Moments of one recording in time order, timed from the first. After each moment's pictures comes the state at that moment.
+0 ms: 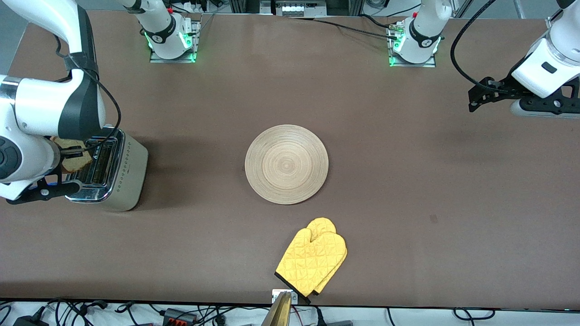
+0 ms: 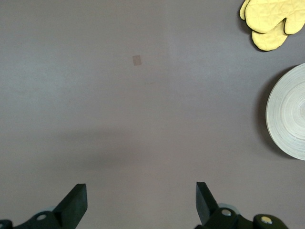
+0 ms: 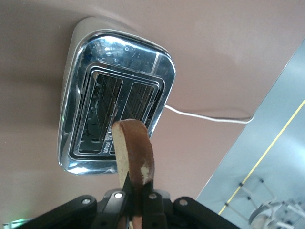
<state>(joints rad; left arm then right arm) -0.01 -0.04 -0.10 -1.65 0.01 1.60 -0.06 0.25 0.58 -0.23 -1.11 -0.34 1.33 -0.21</state>
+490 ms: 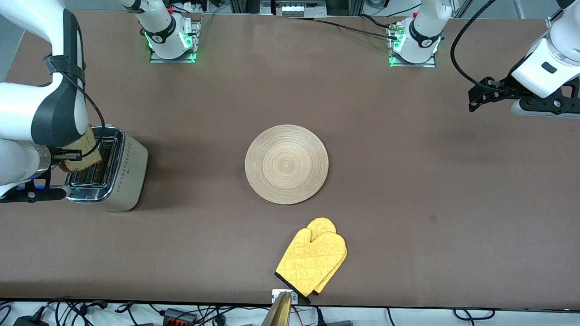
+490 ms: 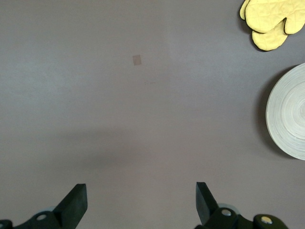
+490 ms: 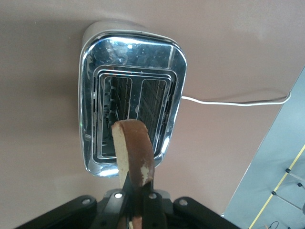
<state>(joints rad) -0.01 -0.04 -0.10 -1.65 0.01 1.60 -0.06 0.20 0.61 -0.23 -1.05 -0.22 1.28 -0.09</state>
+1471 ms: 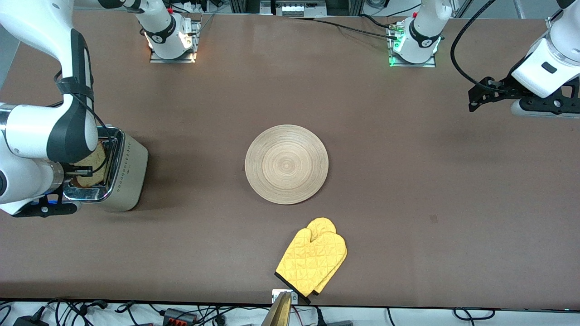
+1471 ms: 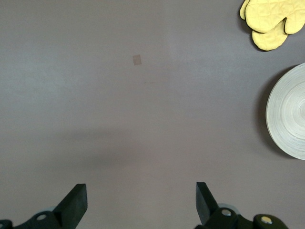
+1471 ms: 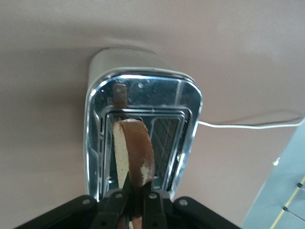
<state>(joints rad) -0.01 -0.04 -0.10 -1.65 0.01 1.60 -0.06 0.18 0.69 -0.22 -1.04 -0.17 1.40 -0.08</state>
